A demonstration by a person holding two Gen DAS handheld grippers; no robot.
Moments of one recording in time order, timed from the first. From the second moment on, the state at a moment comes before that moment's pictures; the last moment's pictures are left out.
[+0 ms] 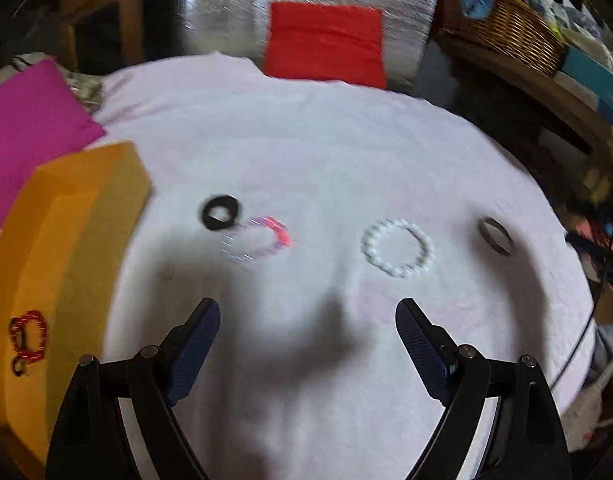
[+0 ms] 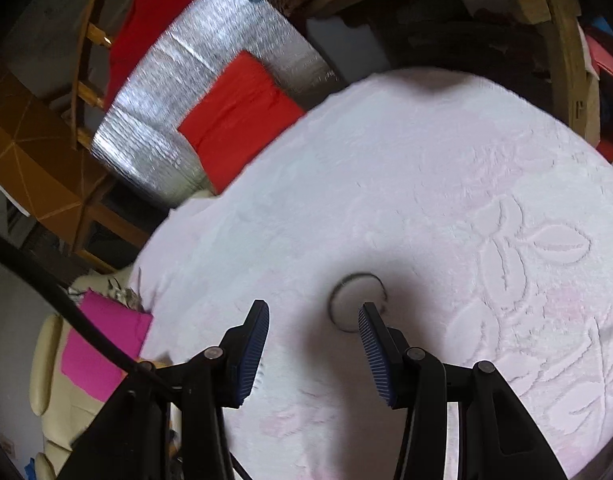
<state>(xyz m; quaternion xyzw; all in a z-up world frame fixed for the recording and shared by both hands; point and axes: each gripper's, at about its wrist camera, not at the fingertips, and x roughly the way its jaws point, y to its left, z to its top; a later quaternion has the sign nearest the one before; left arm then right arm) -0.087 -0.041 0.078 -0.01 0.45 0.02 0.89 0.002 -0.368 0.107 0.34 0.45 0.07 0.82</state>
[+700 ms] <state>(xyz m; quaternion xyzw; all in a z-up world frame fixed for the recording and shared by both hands) -0.029 0.009 0.042 -0.02 0.49 0.11 0.86 0.045 -0.333 0.042 0.22 0.54 0.01 0.81</state>
